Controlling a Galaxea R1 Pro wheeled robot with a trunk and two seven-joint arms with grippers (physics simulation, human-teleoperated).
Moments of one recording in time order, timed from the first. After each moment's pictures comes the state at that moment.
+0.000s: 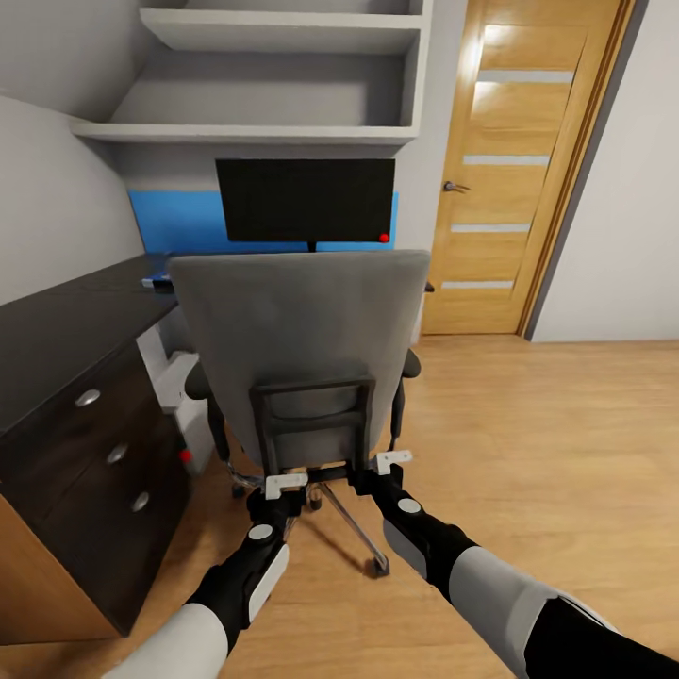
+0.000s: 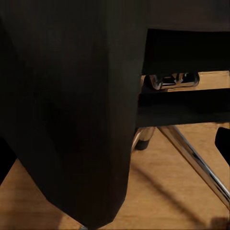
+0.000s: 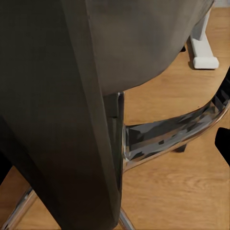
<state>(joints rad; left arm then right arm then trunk) -0.62 -0.17 -0.24 -0.58 0.16 -0.02 0.34 -0.83 0.11 0.82 -0.37 -0.69 -0.17 -0.17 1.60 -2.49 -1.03</state>
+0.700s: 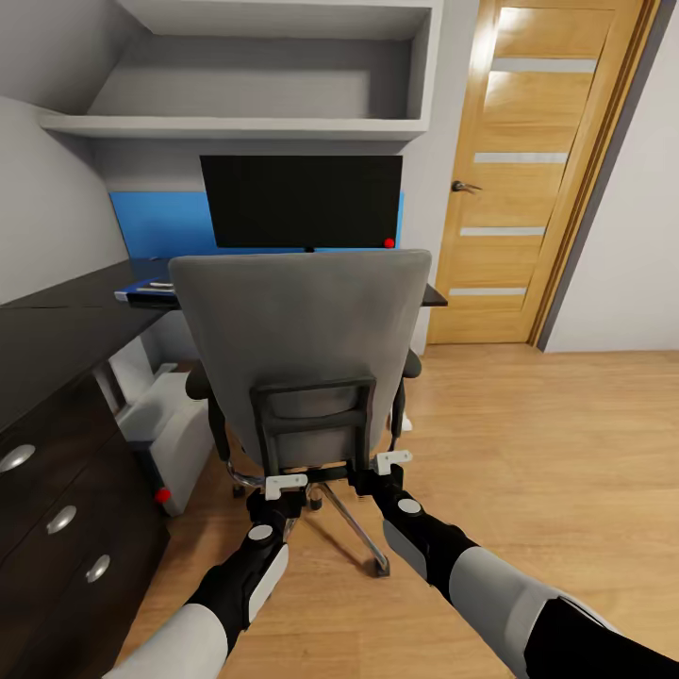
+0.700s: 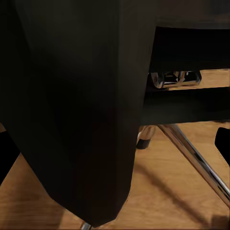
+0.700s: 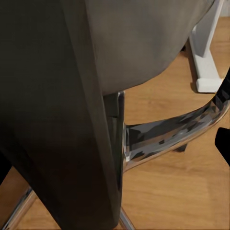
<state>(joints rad) -0.62 -0.17 -0.24 -0.57 0.16 -0.02 0.34 -0.83 0.11 0.82 -0.37 -0.69 -0.17 -0.17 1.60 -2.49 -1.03</state>
